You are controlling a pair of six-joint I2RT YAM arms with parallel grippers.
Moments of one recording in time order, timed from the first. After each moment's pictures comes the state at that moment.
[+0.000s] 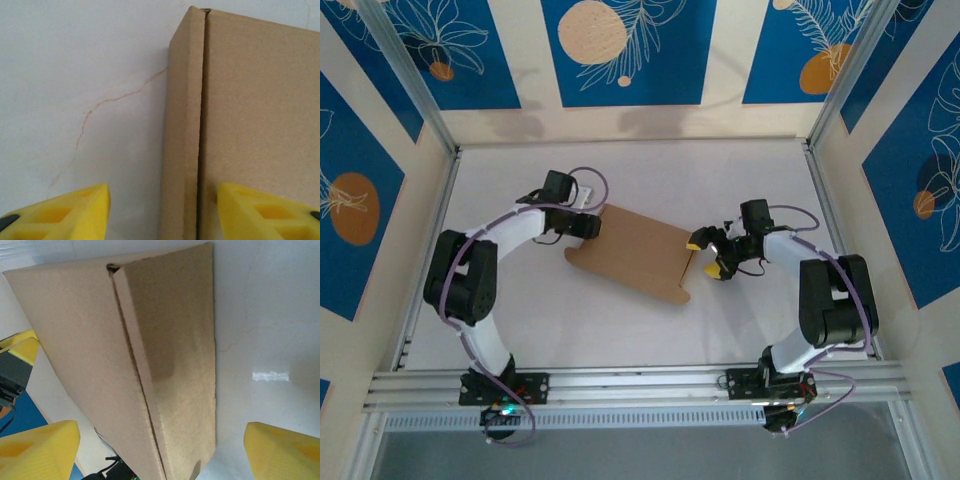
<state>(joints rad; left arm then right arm) -0.30 1.81 1.20 -0.43 0.27 -0.09 0.10 1.57 0.80 -0.40 -0.75 0.79</state>
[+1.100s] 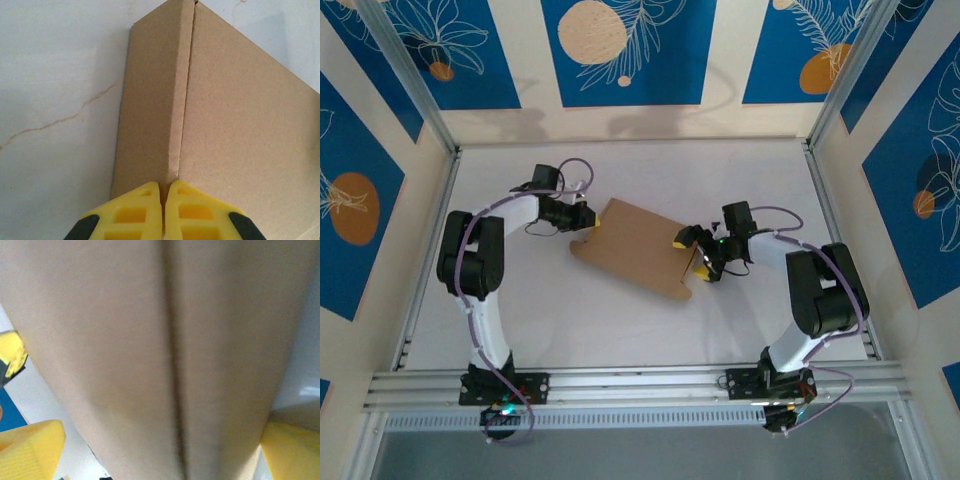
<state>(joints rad) -0.20 2.00 1.33 -0.45 0.69 -0.19 0.26 1.64 0.79 -0.18 -0.64 0.95</state>
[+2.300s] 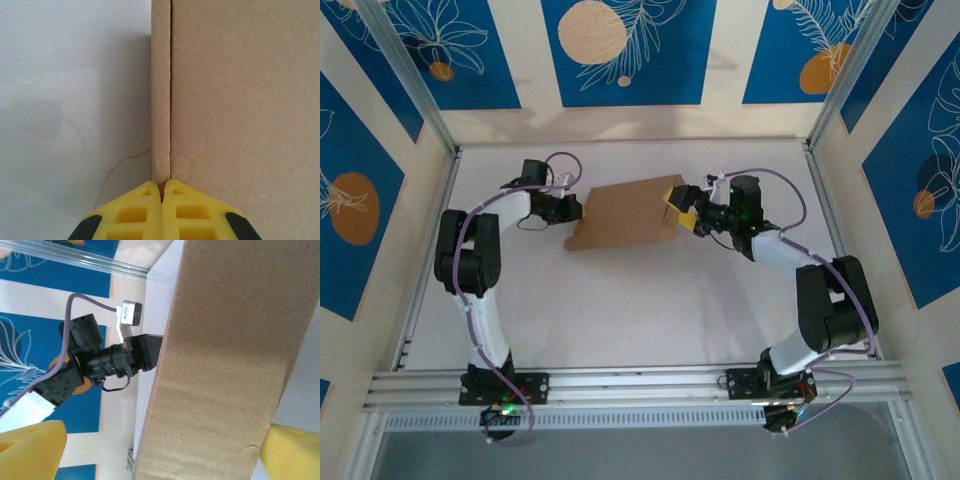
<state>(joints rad) -0.15 2.02 1.37 -0.43 0.58 -0.18 0.25 1.55 0.86 0.26 -0.78 0.99</state>
